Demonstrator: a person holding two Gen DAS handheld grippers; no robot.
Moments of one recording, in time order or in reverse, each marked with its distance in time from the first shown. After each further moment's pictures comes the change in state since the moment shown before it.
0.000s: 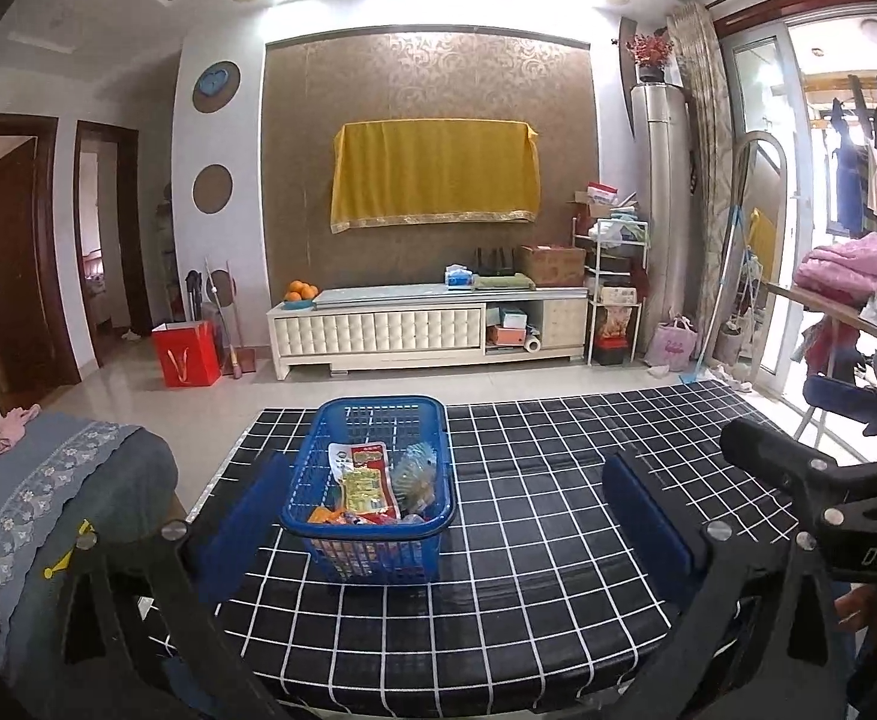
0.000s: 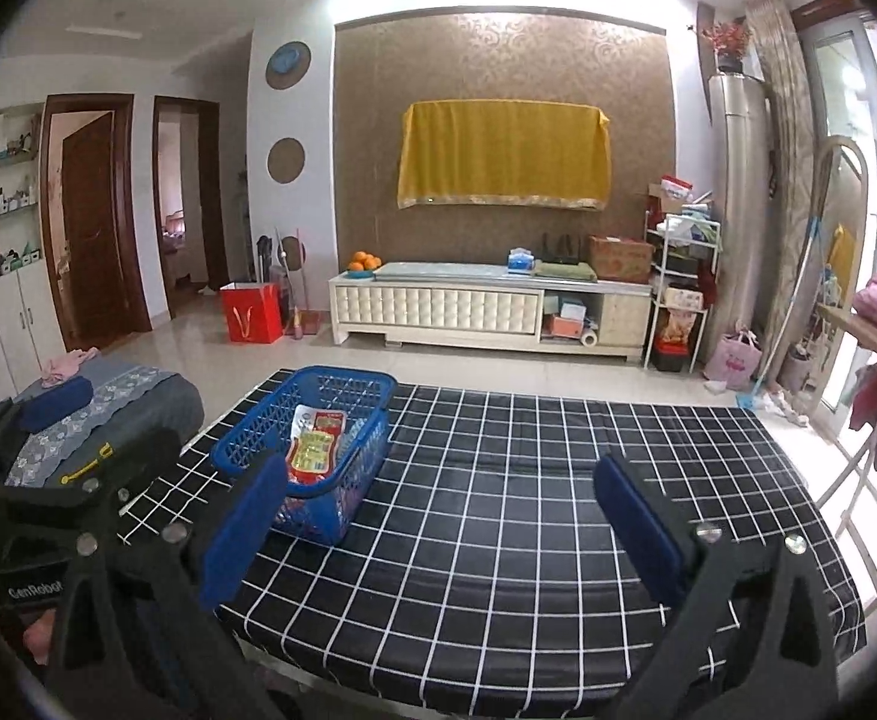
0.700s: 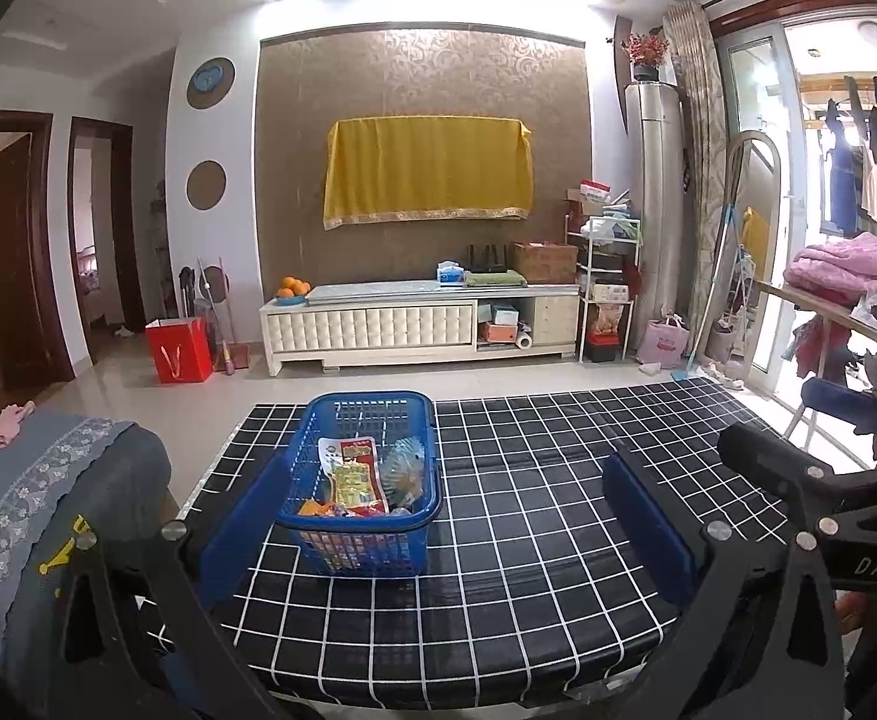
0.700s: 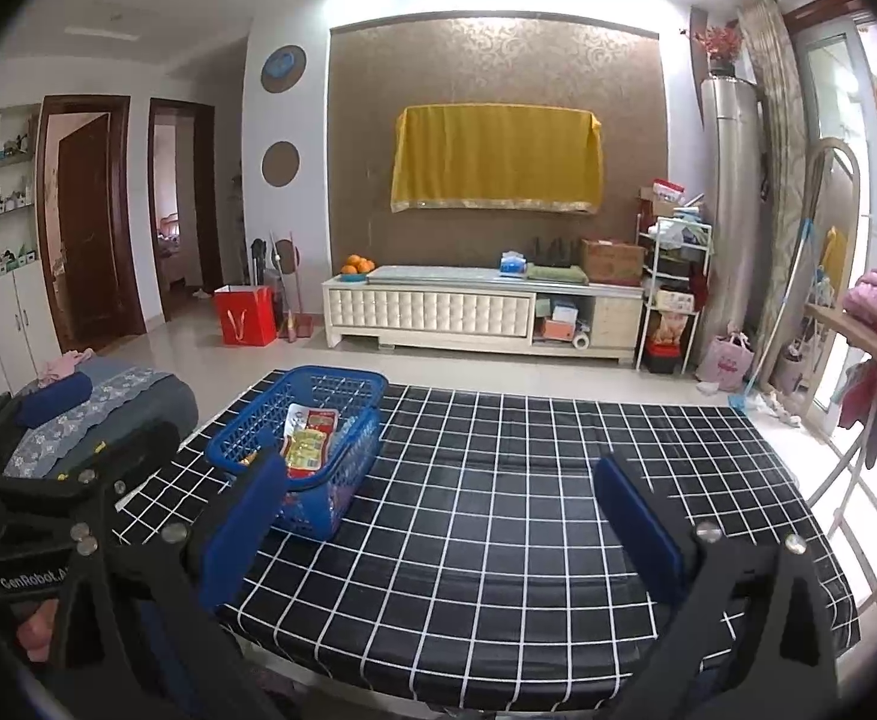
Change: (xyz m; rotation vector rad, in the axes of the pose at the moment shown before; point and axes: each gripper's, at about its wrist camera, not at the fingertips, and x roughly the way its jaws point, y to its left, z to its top) left arm -0.004 -0.004 -0.002 -0.006 0.012 -0.019; right arm -0.010 -0.001 -0.007 -0.001 -0.008 -0.016
